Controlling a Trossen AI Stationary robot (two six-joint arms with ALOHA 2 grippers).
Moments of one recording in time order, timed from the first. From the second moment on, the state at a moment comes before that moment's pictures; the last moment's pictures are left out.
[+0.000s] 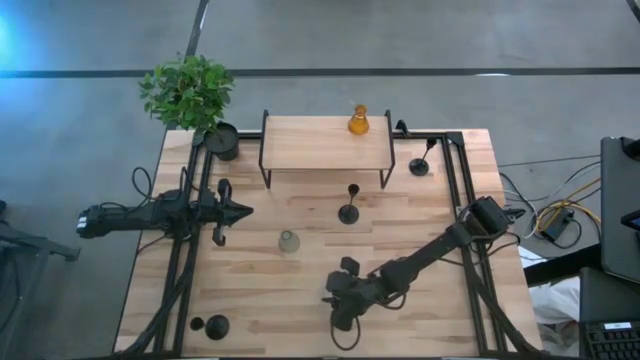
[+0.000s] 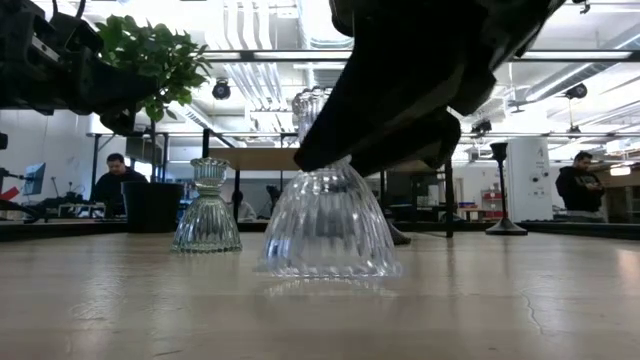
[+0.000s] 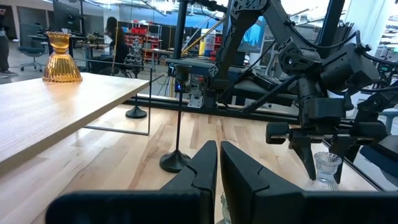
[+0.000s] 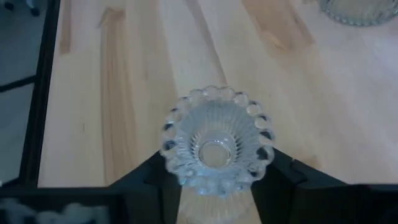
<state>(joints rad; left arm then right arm) 0.03 0.02 0.01 0.02 -0.03 -0.11 0.52 2.01 1.25 -0.07 0.35 0.73</state>
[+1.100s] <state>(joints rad) 0.03 0.02 0.01 0.02 -0.03 -0.11 0.44 1.79 1.25 -0.28 0.34 0.68</state>
